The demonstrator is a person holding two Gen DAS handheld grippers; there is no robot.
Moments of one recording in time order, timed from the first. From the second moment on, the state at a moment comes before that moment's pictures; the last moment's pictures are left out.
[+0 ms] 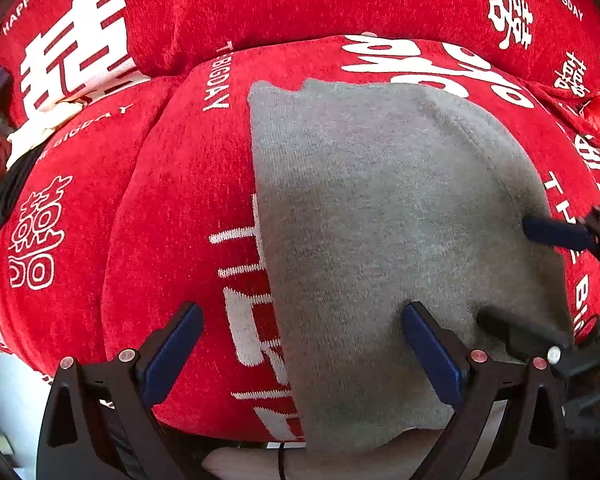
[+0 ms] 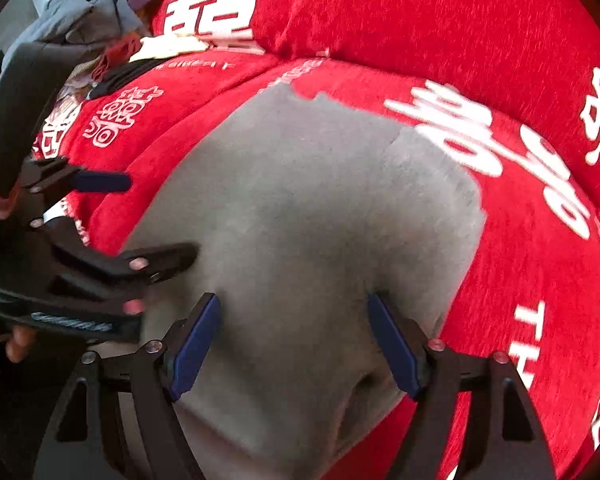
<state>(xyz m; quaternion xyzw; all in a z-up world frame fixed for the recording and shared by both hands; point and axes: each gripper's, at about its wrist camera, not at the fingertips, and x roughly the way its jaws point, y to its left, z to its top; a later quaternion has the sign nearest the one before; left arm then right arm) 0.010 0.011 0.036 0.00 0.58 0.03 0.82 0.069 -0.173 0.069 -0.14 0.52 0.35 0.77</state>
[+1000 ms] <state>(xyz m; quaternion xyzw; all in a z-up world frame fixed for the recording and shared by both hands) 0.002 -0.012 0.070 -0.02 0.56 0.04 0.82 0.049 -0.208 0.108 -0.13 0.55 0.22 0.80</state>
